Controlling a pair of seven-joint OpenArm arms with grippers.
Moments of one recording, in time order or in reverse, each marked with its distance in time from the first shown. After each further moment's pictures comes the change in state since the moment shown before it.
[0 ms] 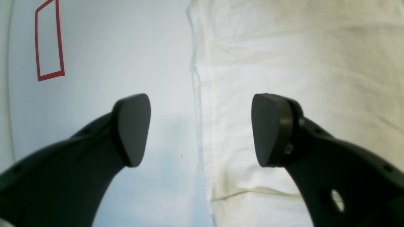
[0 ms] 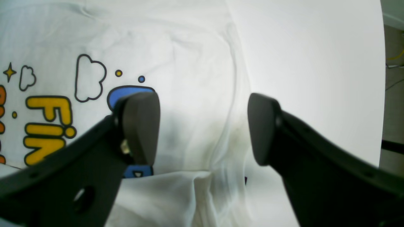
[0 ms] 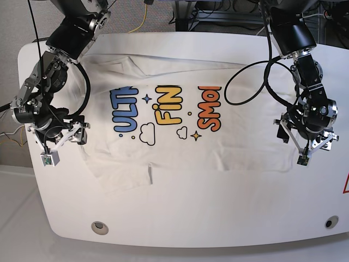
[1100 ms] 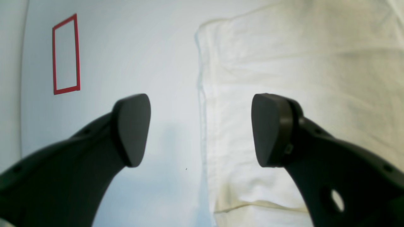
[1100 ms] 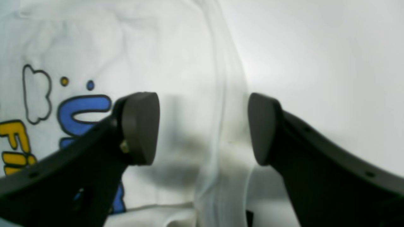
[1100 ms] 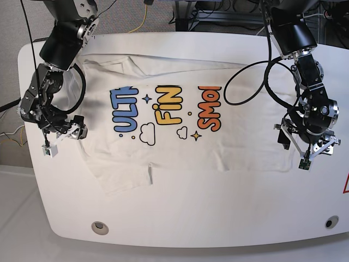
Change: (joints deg) left arm -0.3 -0.3 0.4 1.8 -0.2 1.3 -2.6; right arm 2.9 5.4 0.2 -29.6 -1.5 -1.2 17.1
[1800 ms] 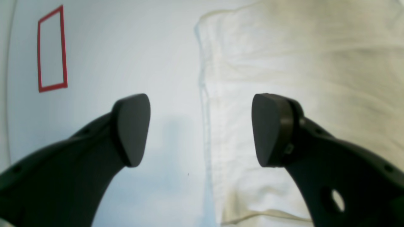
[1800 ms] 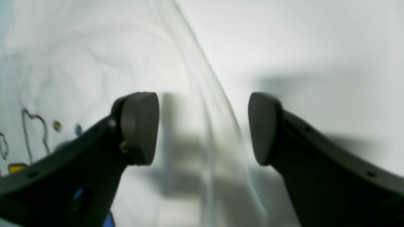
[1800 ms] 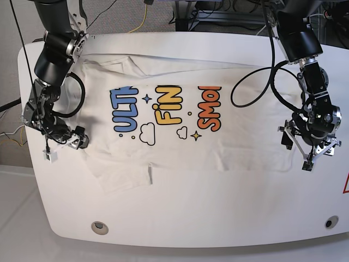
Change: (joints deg) left arm -2.6 -3.4 0.6 -9.0 -2.0 0.4 -2.6; right arm 8.4 3.4 -3.1 -23.5 0.5 0.7 14.9
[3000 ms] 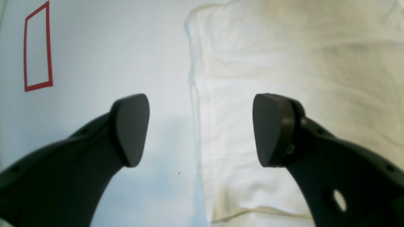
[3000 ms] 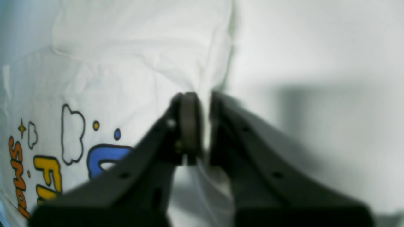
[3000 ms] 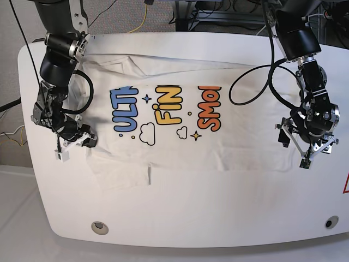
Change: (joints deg) left arm 0.9 0.7 -0.3 0.3 -1.5 -0.4 0.0; right arm -0.6 -1.1 -3.7 -5.5 3.8 2.8 4.9
